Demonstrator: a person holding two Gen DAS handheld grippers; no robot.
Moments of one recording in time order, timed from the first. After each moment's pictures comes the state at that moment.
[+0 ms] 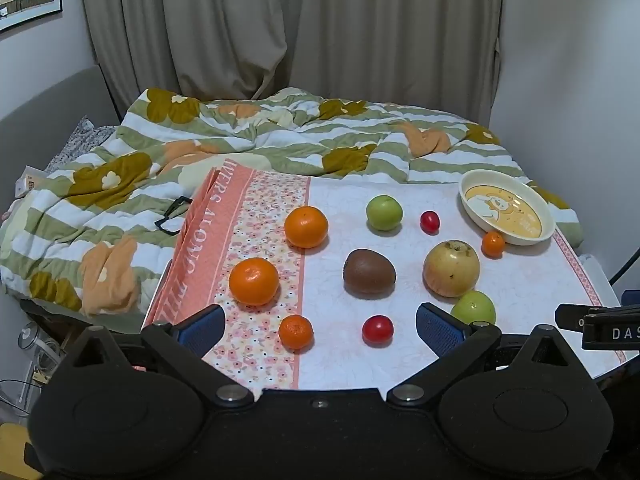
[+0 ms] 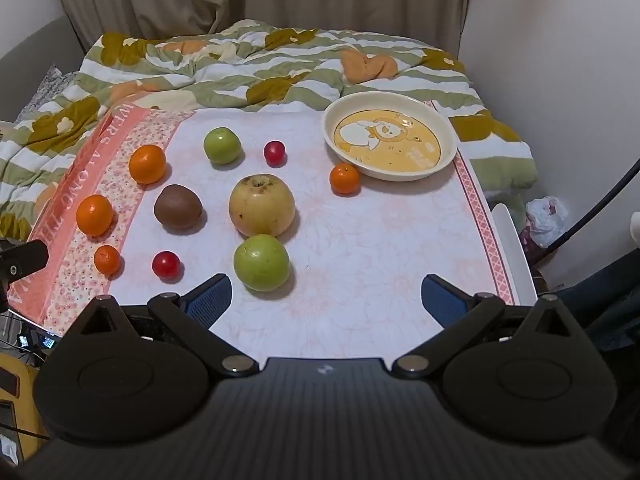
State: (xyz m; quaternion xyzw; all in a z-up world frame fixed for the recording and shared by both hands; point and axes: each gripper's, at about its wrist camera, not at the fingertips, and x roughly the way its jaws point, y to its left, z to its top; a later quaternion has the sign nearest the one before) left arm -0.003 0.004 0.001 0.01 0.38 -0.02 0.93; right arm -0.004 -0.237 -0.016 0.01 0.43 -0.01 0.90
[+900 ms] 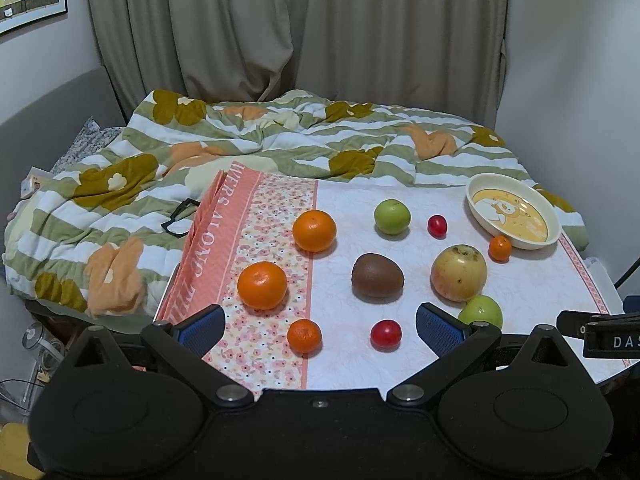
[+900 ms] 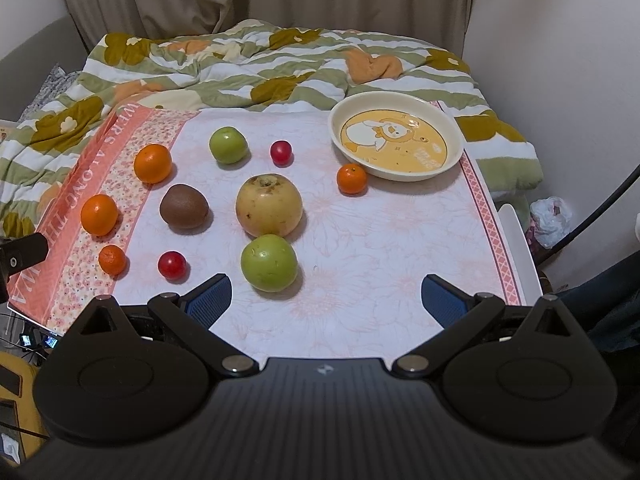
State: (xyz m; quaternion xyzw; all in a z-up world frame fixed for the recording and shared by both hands) left arm -0.004 0.011 0.009 0.01 0.37 -0.01 0.93; right arm -0.001 -0.229 -0.018 0.01 0.43 -0.01 0.90
